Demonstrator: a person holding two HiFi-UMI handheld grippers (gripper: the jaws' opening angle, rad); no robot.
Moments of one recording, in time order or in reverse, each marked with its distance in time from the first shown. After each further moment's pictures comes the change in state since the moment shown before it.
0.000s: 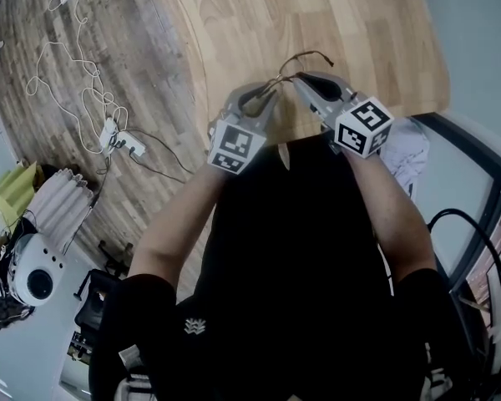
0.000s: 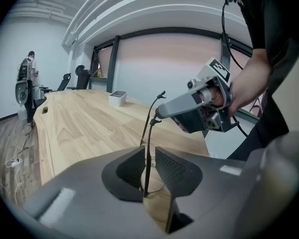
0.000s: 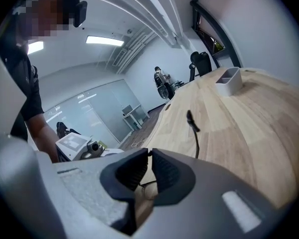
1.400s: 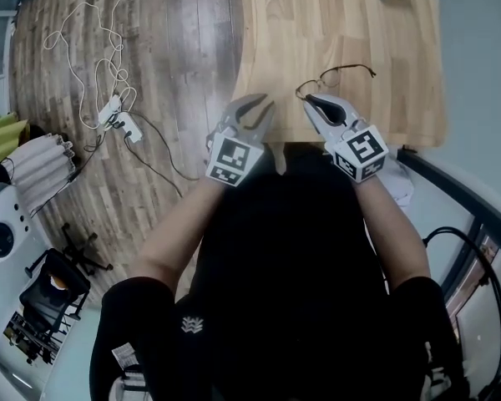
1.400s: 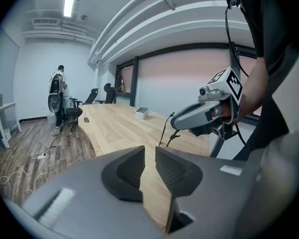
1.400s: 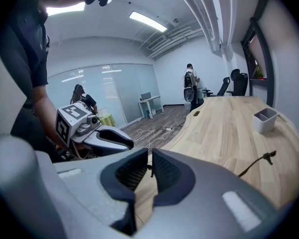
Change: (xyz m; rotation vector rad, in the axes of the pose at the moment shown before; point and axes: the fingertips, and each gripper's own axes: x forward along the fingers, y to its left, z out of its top) left arm -0.146 0.016 -0.007 -0.061 -0.134 0.256; right arm 0.018 0.125 -0.015 -0.424 0.107 0.061
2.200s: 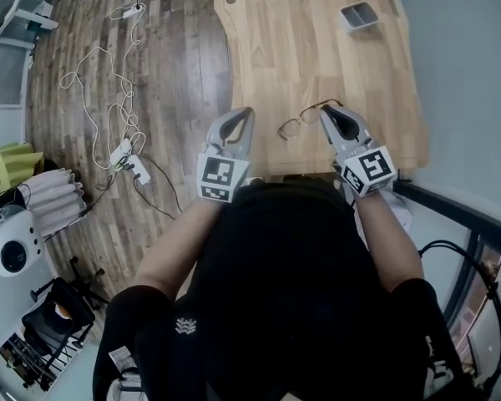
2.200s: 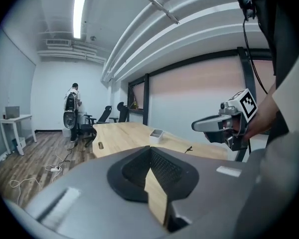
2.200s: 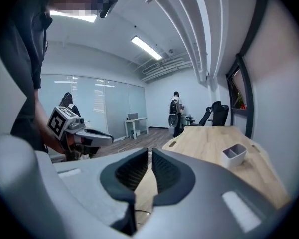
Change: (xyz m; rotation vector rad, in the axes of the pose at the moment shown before) left arm -0.017 0.027 0.122 -0.001 -0.166 0.180; right arm -0.092 -0.065 0.089 -0.080 -0.273 -0.193
